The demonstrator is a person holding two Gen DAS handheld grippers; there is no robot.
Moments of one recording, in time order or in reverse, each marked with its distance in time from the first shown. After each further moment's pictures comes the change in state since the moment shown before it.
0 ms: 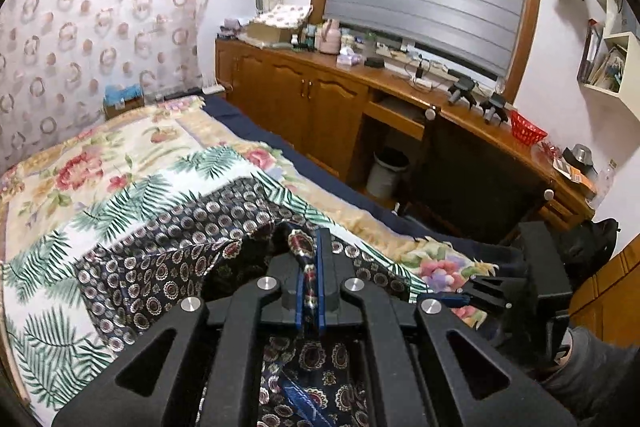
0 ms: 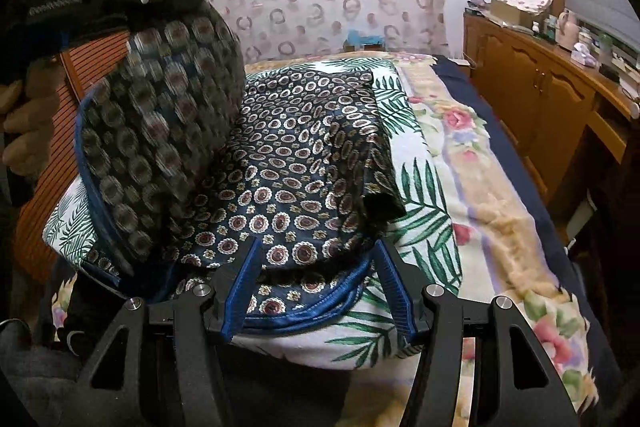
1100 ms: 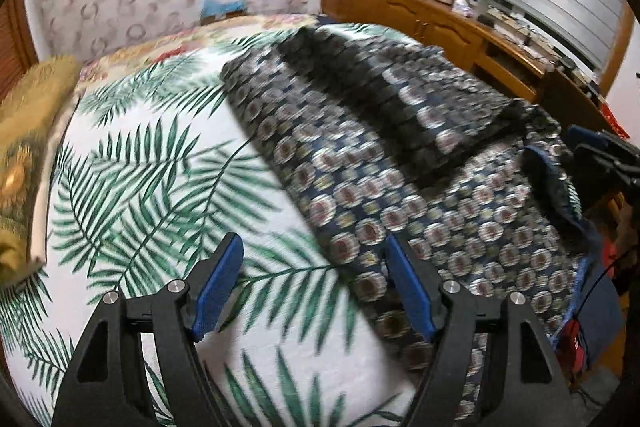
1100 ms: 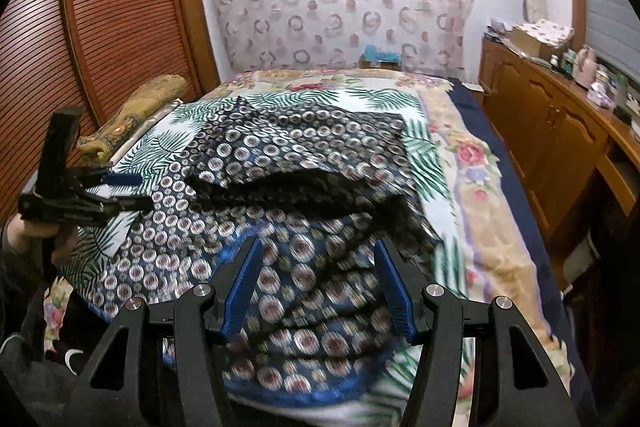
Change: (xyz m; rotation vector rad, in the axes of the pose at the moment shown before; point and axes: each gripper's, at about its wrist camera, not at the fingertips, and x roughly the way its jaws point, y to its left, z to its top) left arm -0.002 0.137 -0.140 -0.206 0.196 0.289; right arm 0.022 0.032 0.048 -0.105 -0.021 0.008
